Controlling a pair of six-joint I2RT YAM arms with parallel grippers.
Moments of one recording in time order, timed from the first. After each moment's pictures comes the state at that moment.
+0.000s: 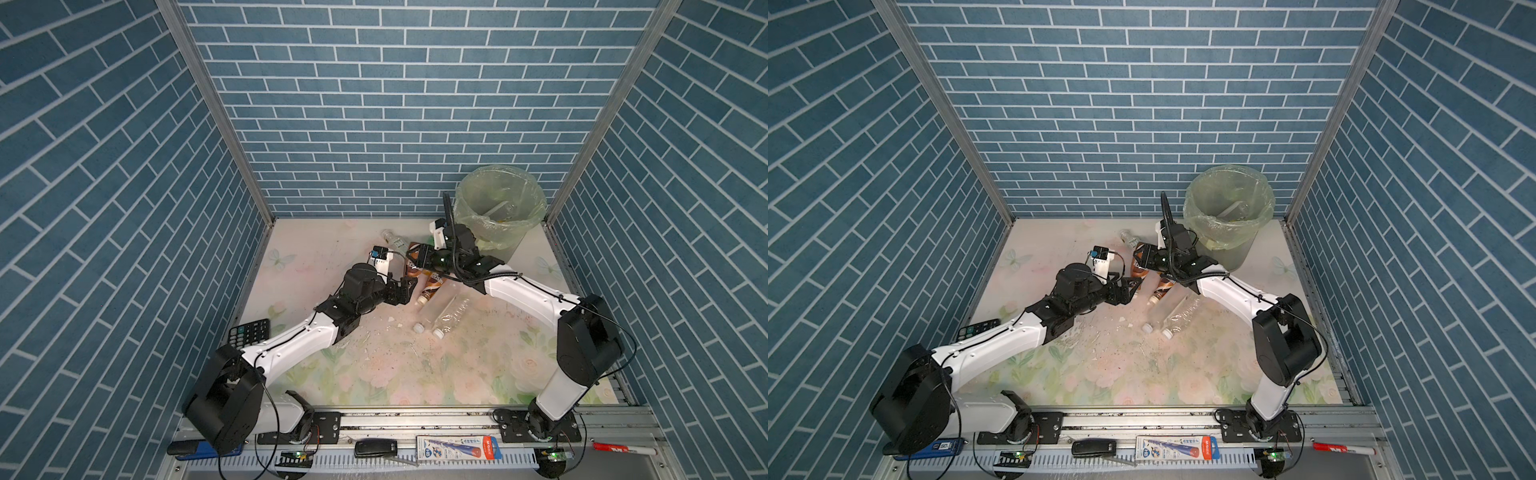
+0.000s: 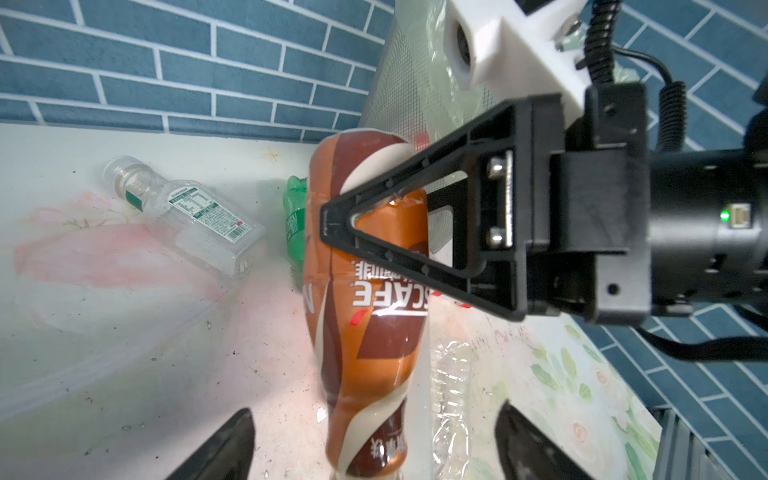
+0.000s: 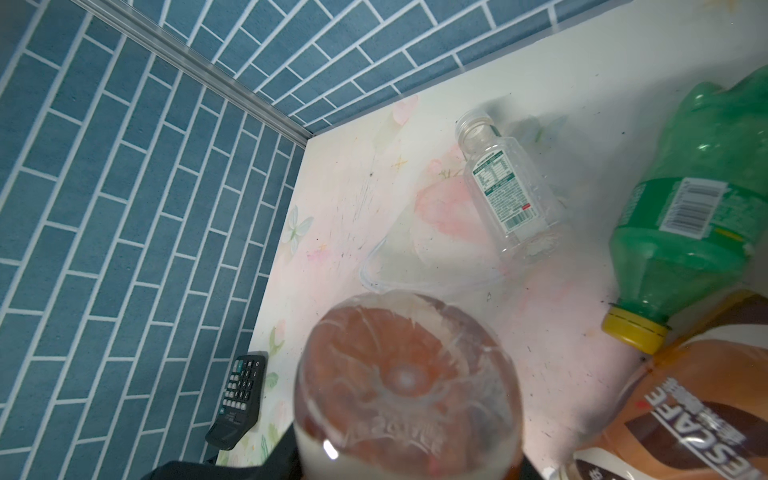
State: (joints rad) left arm -0.63 1.31 0.77 0.19 0.15 -0.44; right arm 0.64 1.69 1.30 -0.13 -0.25 0.68
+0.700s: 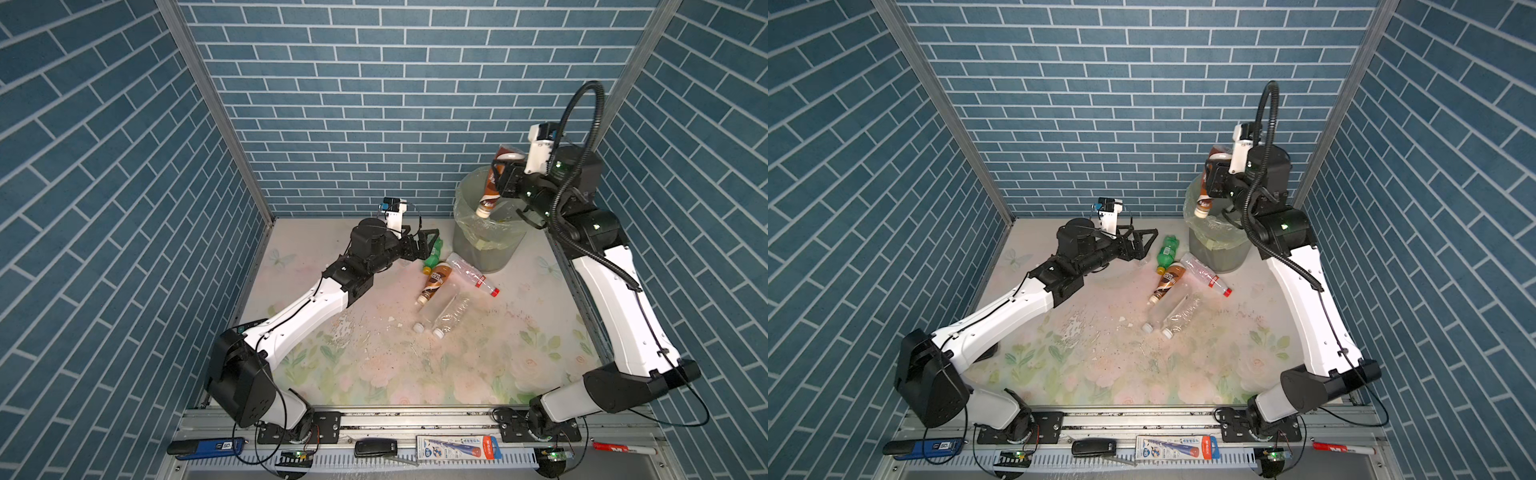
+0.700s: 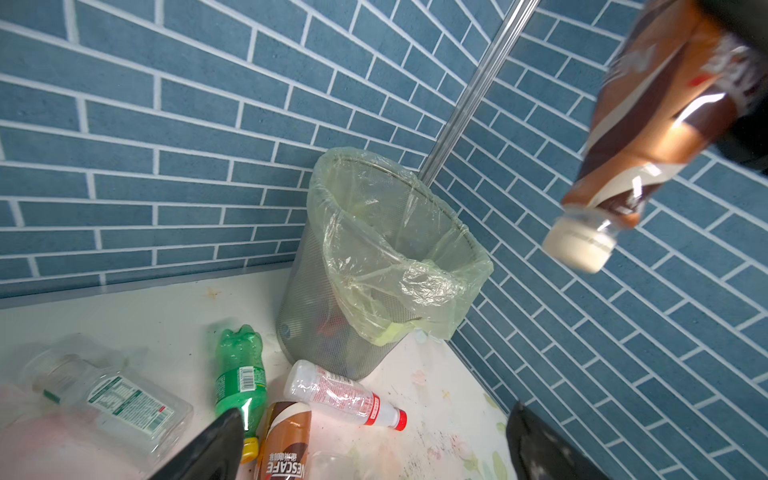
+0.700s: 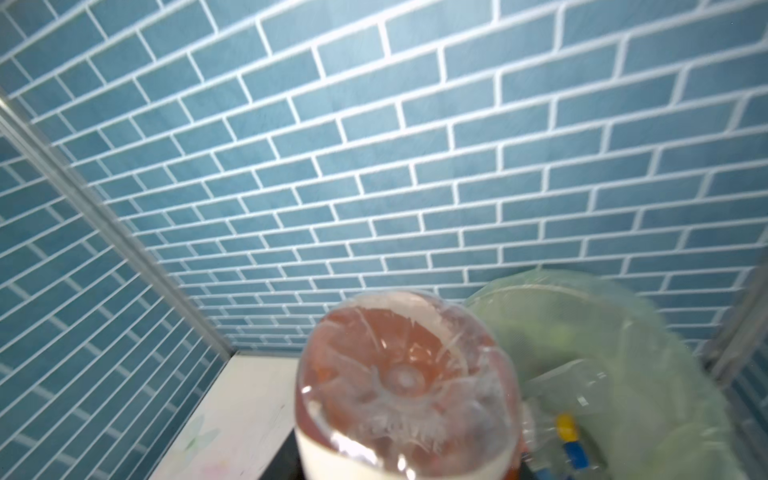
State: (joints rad) left arm -0.64 1.51 1.28 0.09 0.19 -0.46; right arm 0.39 1.49 2.02 -0.61 0.09 0.21
